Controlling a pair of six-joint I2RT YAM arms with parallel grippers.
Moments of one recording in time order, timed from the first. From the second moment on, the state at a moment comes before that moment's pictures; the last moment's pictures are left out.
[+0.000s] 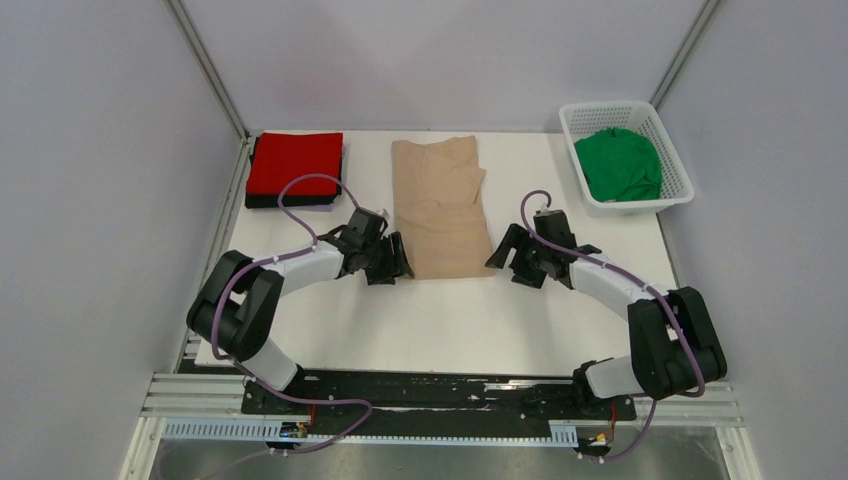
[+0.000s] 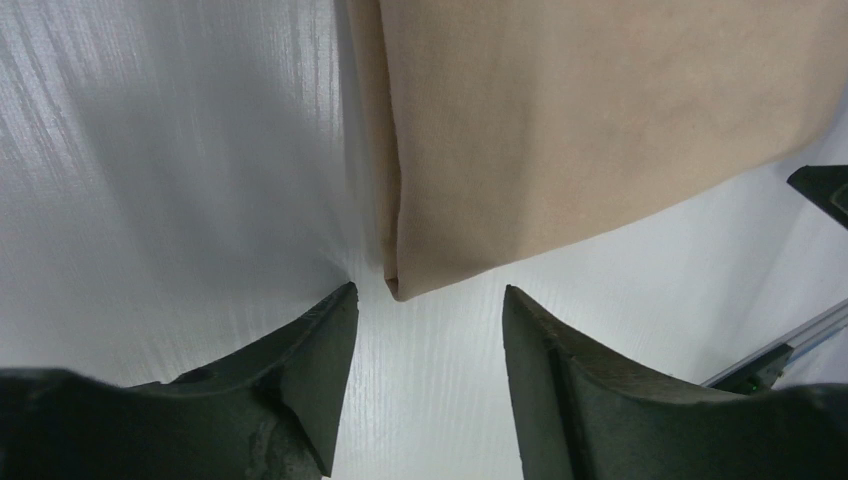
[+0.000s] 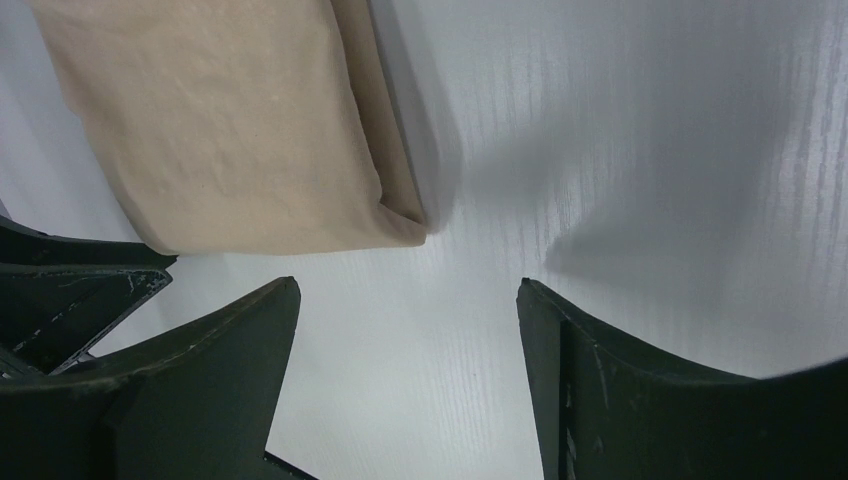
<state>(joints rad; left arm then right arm) -0.52 1.59 0.81 -0.19 0.23 -0.70 0.30 1.40 0.69 -0.20 -0.23 0.73</state>
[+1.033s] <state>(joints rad) -0.52 1.67 0.80 -0.04 0.25 -0.72 0.32 1.61 0.68 0.09 -0.32 0.78</state>
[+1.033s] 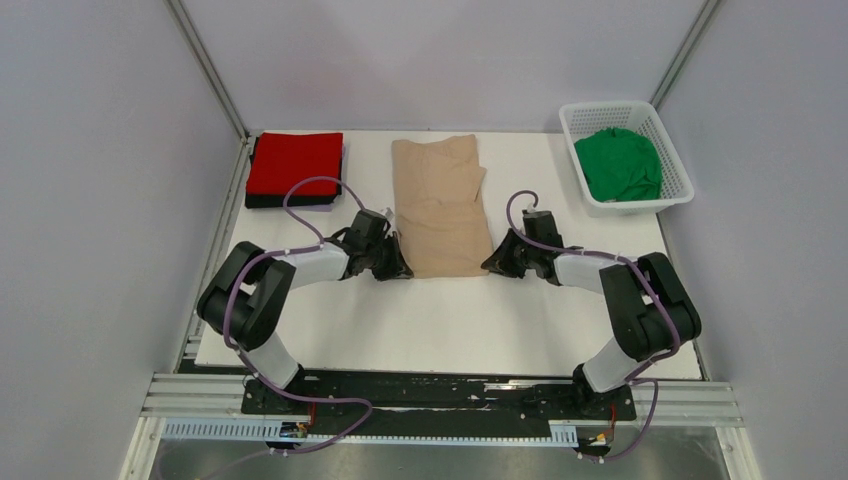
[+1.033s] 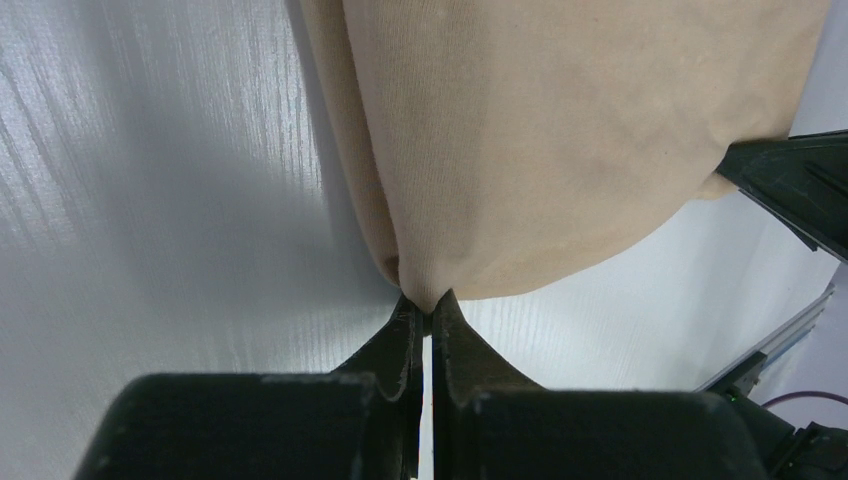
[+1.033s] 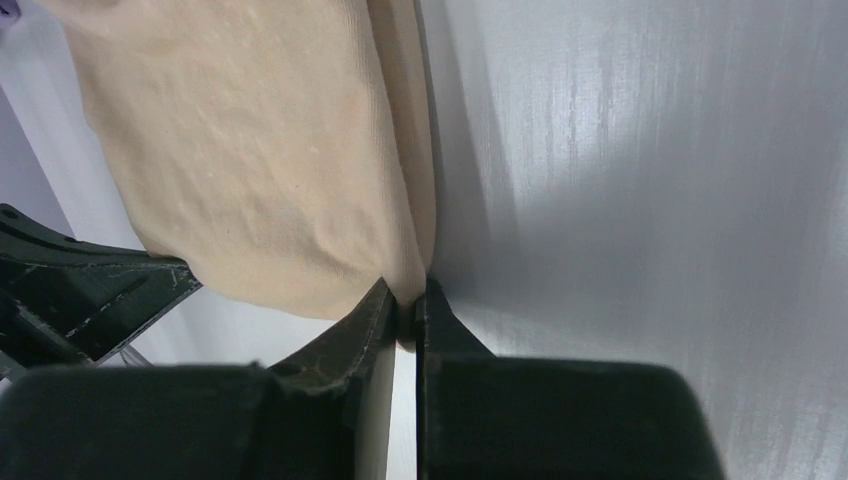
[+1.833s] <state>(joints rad) -0.89 1.01 0.51 -0.40 -0.02 -0.88 0.58 0.85 0.34 -0.27 -0.42 0.85</state>
